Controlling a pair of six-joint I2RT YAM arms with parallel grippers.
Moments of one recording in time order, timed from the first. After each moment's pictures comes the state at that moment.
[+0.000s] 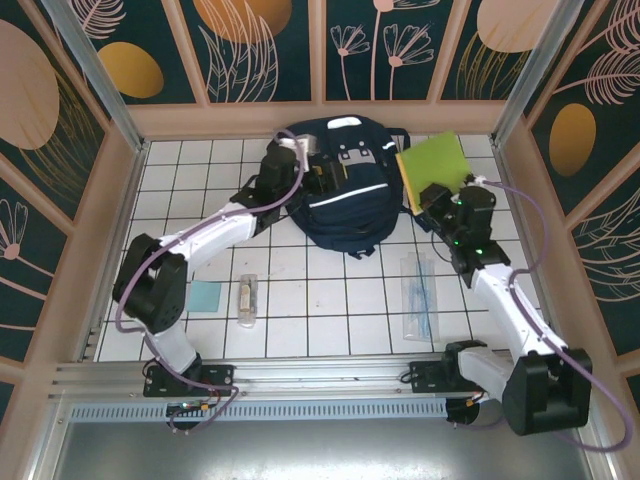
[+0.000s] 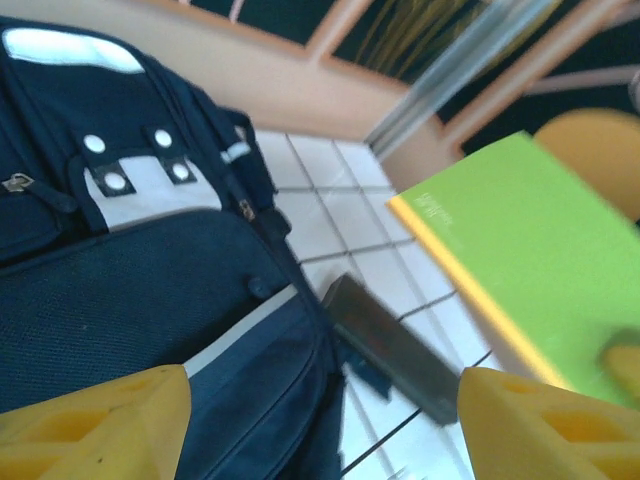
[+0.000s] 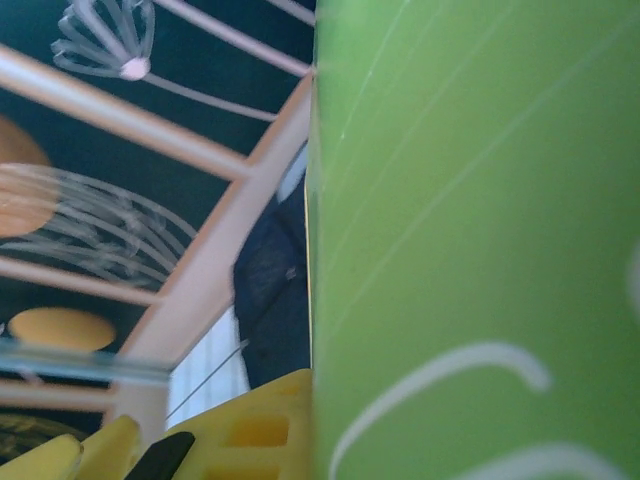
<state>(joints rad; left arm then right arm) -0.61 1.78 1.32 0.11 0.22 -0.57 0.12 1.04 0.70 0.01 -0.14 0.92</state>
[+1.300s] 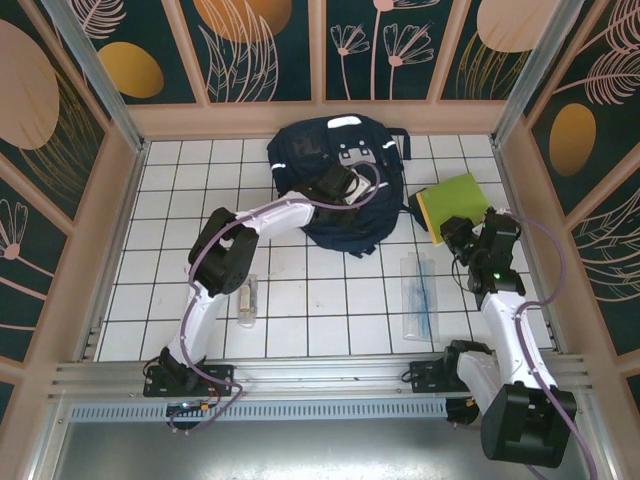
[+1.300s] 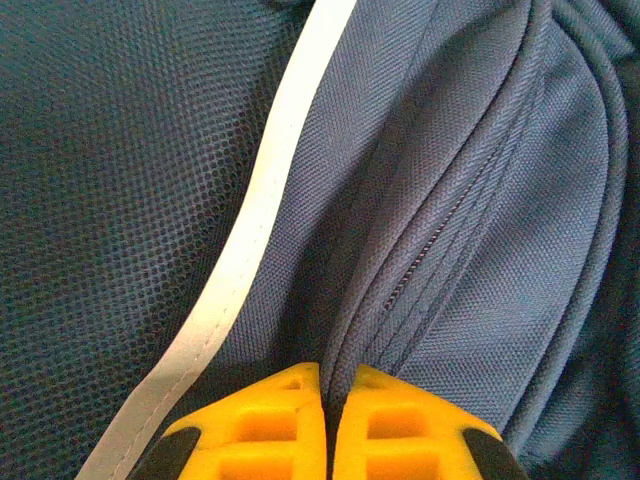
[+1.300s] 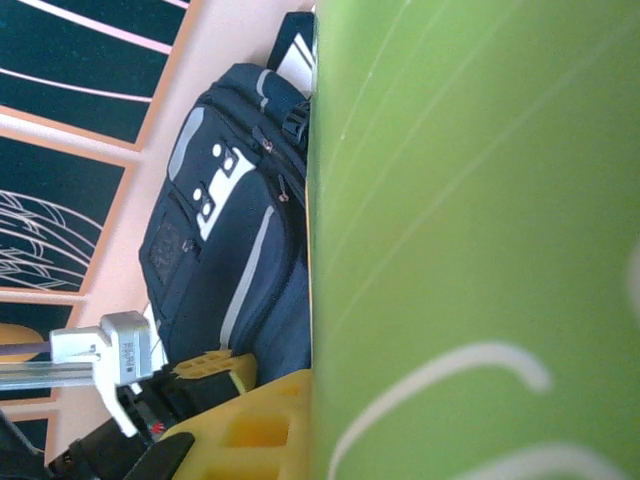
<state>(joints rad) -0.71 2.24 1.76 -0.38 0.04 0.01 -0.11 0.87 0.54 -0.17 -0.32 0.88</state>
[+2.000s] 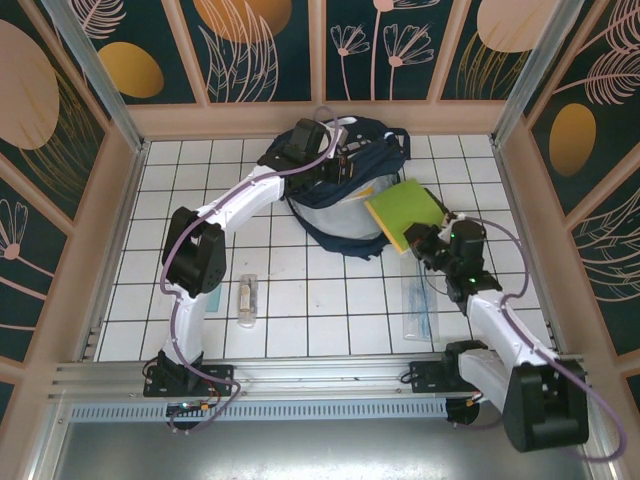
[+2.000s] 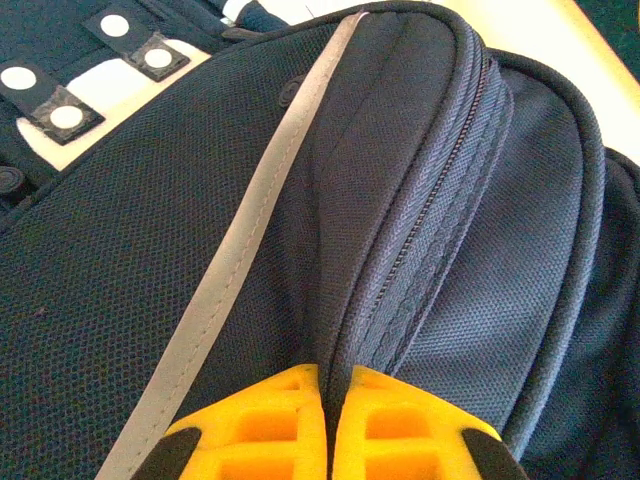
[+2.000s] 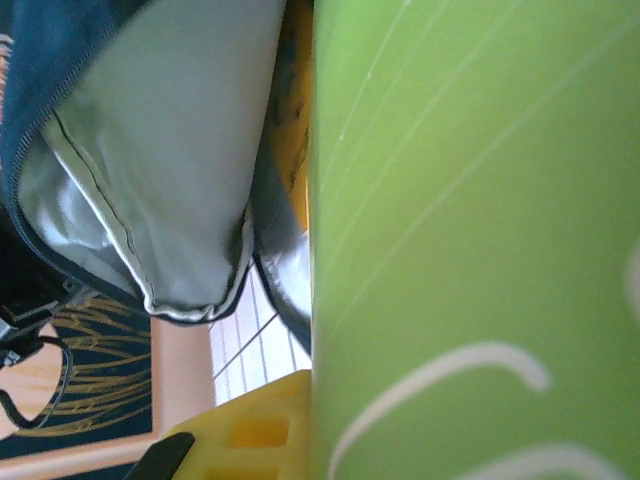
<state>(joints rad) -0.59 2.12 1.87 -0.38 0.33 -0.36 0.16 1.00 0.41 0.16 -0.42 1.11</state>
